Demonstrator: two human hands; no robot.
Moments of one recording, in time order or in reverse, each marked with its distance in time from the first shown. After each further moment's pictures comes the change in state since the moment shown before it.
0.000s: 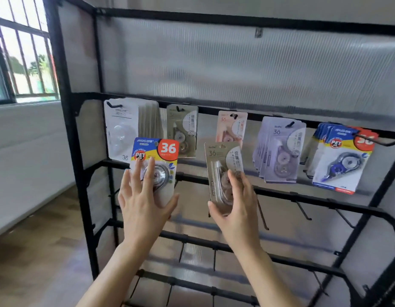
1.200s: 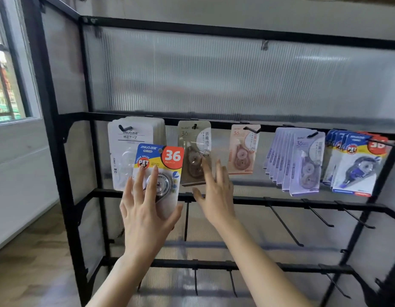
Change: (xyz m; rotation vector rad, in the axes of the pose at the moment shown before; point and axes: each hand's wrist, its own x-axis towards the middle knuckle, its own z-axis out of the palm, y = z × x) left_hand 0.074 -0.073 0.005 -0.178 -0.075 0.124; right_hand 0.084 -0.031 0.130 -0.335 -0.251 0.073
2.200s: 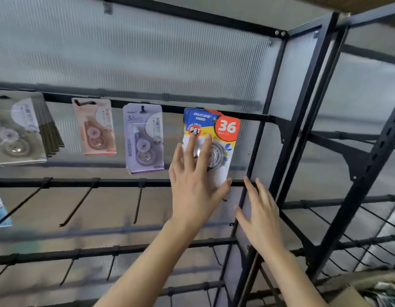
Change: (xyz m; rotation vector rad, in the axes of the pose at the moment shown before) left_hand -0.093 0.373 0.209 -0.289 -0.136 0.228; right_hand -0.165 0.359 -0.244 -0.136 0.051 0.266
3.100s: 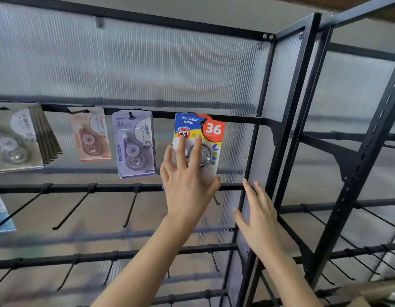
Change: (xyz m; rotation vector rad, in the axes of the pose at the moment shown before) left_hand 0.007 0.012 0.026 0.266 0.058 -0.040; right_hand 0.004 0.030 -0.005 0.105 0.016 -0.028
